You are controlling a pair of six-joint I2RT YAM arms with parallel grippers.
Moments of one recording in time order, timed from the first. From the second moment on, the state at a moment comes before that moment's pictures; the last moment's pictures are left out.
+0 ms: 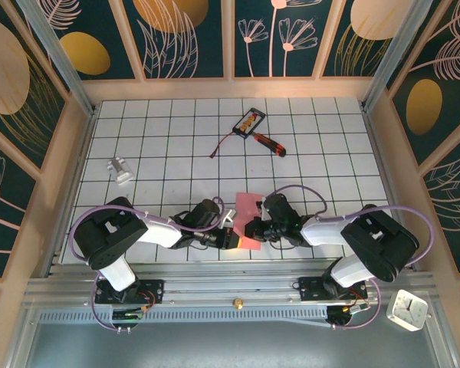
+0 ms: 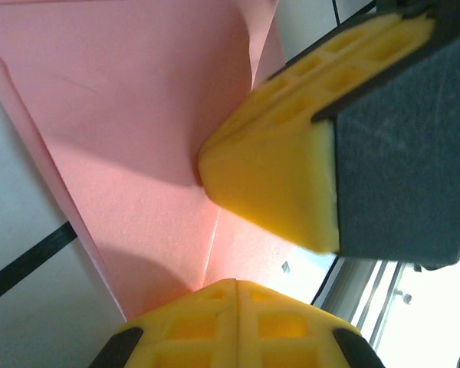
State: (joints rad) left arm -0.92 1.69 0.51 0.38 0.54 -0.76; right arm 0.76 1.45 0.38 0.24 -0.42 0.90
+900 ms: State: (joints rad) left arm -0.91 1.70 0.51 0.38 0.55 -0.72; right arm 0.54 1.45 0.44 0.10 -0.44 0.83
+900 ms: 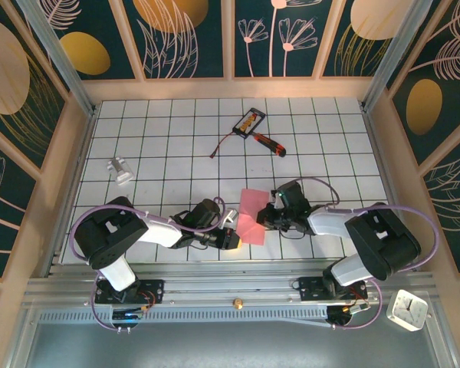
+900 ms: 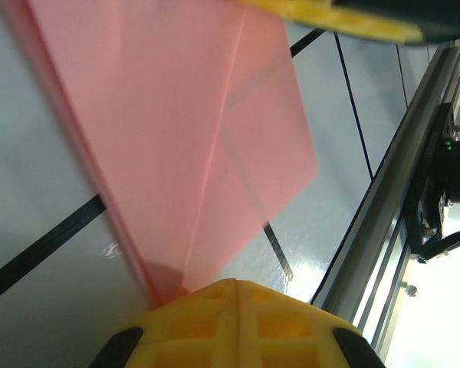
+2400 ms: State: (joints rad) left arm -0.88 1.78 0.68 0.29 0.44 -0.72; right arm 0.48 1.49 0.46 0.07 -0.50 0.71
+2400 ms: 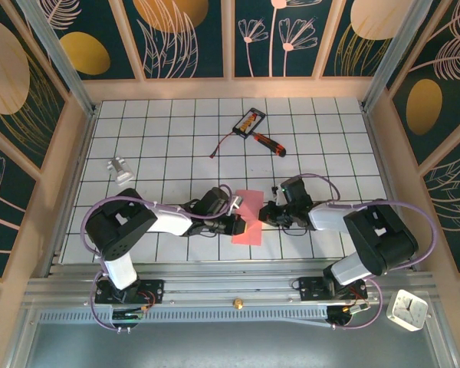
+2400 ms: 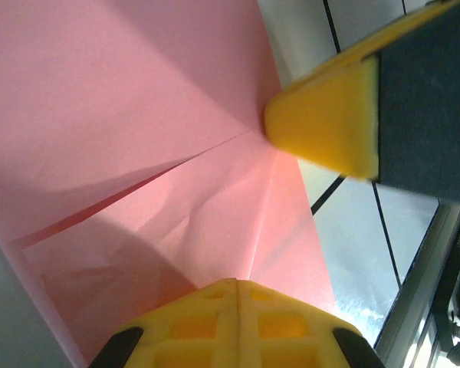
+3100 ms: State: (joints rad) left arm -0.85 1.66 0.68 0.28 0.41 -0.87; right arm 0.65 1.07 0.42 -0.16 -0.33 0.81
